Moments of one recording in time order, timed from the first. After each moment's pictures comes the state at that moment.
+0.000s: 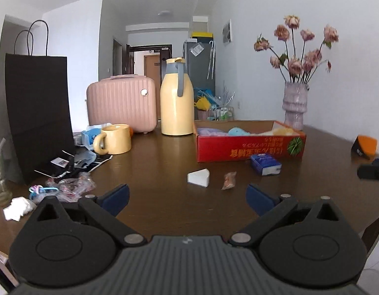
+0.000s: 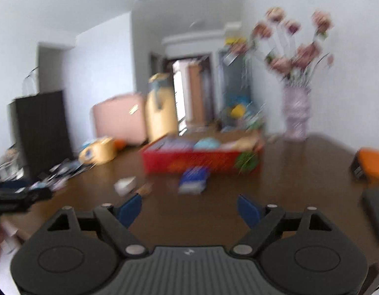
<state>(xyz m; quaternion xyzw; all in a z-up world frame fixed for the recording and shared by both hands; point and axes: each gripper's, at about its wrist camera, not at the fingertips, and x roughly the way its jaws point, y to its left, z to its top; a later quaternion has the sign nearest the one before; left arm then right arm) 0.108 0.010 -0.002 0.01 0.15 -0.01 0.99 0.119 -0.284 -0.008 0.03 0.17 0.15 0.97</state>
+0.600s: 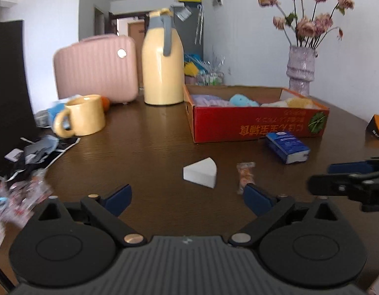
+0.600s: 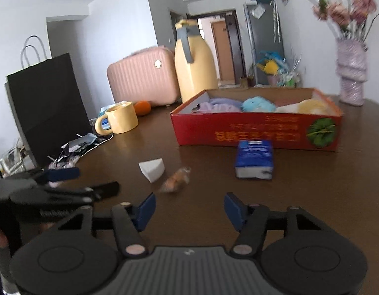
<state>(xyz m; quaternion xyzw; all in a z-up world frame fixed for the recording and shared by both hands) 0.238 0.023 -0.035 0.03 0.24 -0.04 0.97 0.258 -0.197 -0.032 0.05 0.28 0.22 0.93</state>
